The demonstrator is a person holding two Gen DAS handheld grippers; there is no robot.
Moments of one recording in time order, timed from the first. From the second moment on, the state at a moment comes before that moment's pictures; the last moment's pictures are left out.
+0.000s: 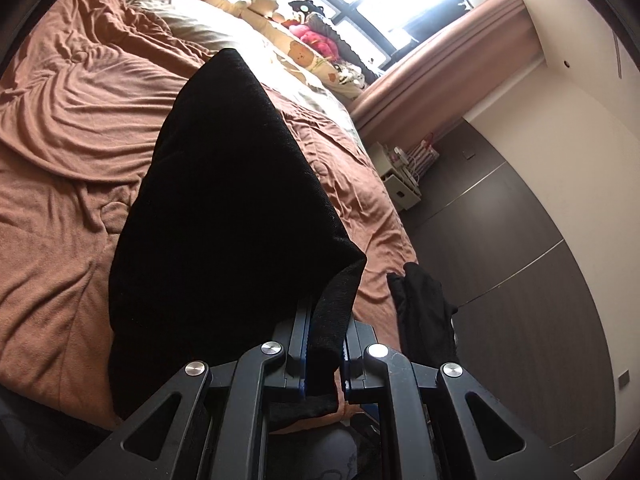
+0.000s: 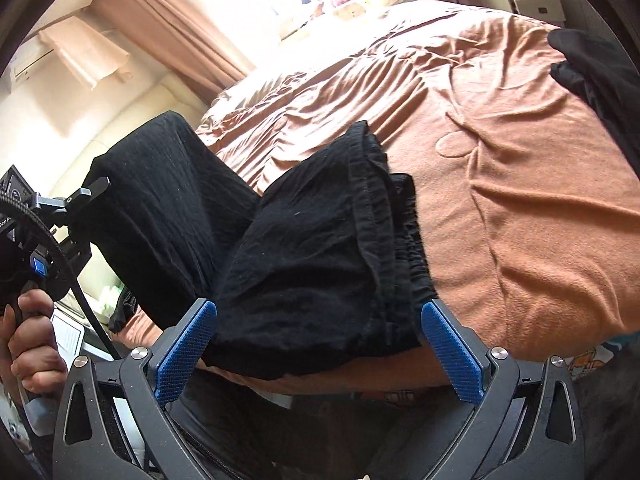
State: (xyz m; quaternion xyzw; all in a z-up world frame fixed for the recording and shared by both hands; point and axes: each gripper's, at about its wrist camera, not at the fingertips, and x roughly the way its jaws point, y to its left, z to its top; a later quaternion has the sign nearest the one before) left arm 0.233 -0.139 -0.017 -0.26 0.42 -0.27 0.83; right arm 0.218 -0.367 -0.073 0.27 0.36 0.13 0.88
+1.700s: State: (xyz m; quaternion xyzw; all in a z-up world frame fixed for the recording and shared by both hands) left arm 0.240 -0.189 -0.093 -0.17 0.51 -0.26 0.80; right arm 0.194 -0.411 -0.071 0.31 0.35 0.13 0.87
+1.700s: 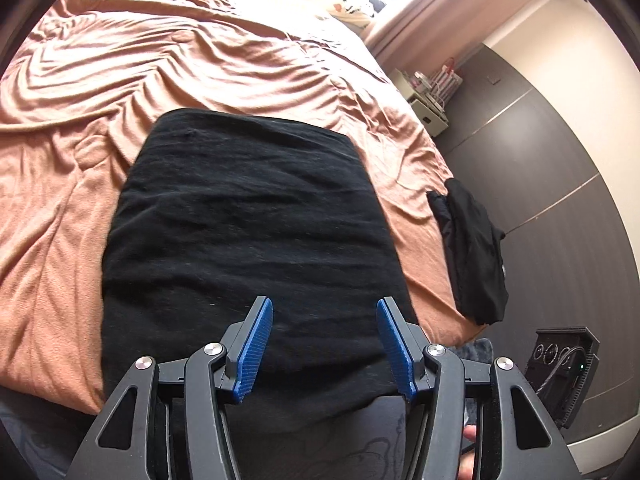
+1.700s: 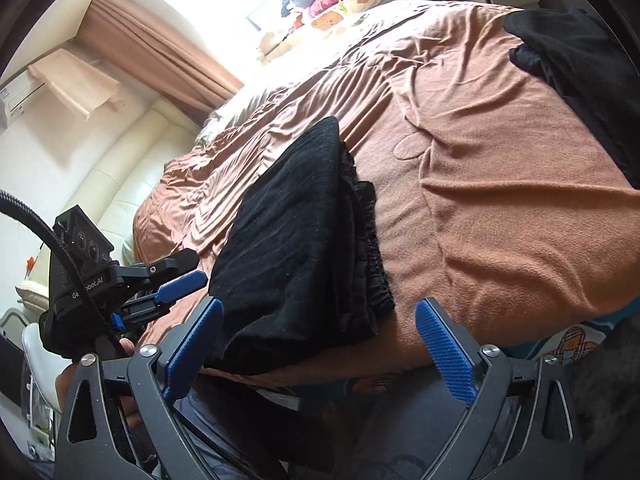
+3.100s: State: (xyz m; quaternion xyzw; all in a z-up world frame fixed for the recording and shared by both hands) left arm 0.285 -0.090 -0.163 -0.22 0.55 -0.16 0.79; right arm 0.258 -0.377 -0.067 0.23 0.42 0.13 0.87
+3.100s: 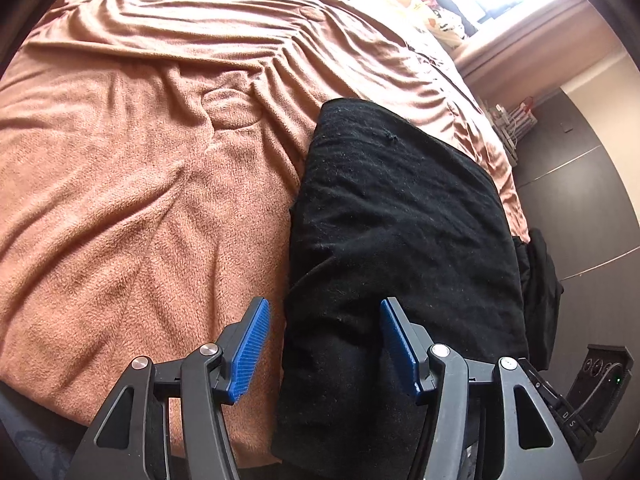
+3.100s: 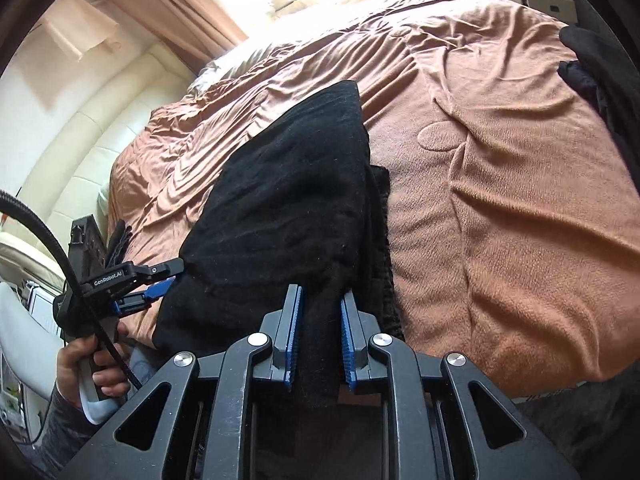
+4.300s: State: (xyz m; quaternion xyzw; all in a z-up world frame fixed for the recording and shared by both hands) left arm 0.374 -0.111 -0.175 -0.22 0.56 -0.18 0.78; right arm 0.380 -0.395 -0.076 0.22 0.43 0.13 0.87
